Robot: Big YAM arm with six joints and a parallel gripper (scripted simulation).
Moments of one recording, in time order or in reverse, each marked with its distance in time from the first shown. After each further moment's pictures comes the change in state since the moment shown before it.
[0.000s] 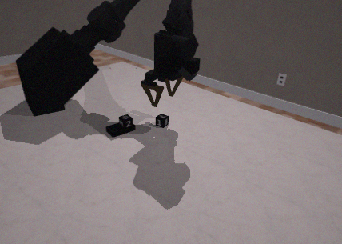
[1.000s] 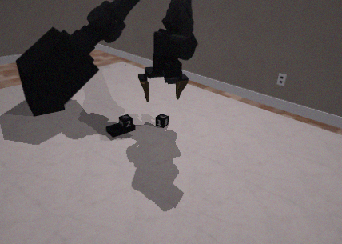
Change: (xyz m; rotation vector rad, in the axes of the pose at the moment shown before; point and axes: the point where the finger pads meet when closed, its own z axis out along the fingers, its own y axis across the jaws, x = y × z) arm 0.001 -0.001 -0.003 -0.001 0.003 0.737
